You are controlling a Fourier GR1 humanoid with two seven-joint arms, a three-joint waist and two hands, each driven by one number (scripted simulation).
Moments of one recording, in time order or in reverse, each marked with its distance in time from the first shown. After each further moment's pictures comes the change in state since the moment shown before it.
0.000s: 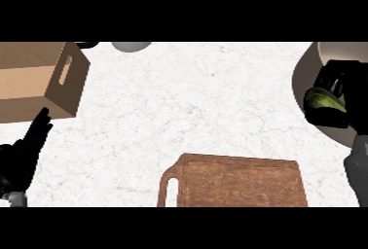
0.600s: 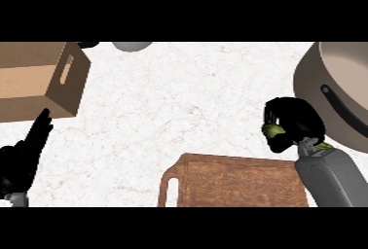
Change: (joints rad) left arm 0.004 0.002 -0.008 0.015 -0.002 0.011 -0.021; right arm 0.050 0.068 0.189 0.325 -0.068 0.138 -0.111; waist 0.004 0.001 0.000
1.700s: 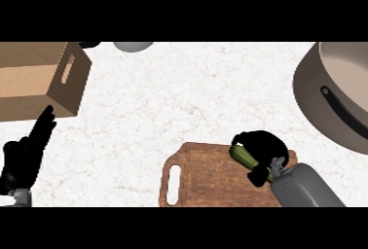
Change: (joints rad) left arm -0.018 0.023 -0.045 -0.004 0.021 0.037 0.026; right arm 0.045 0.024 0.236 0.078 -0.173 0.277 0.006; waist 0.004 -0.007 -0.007
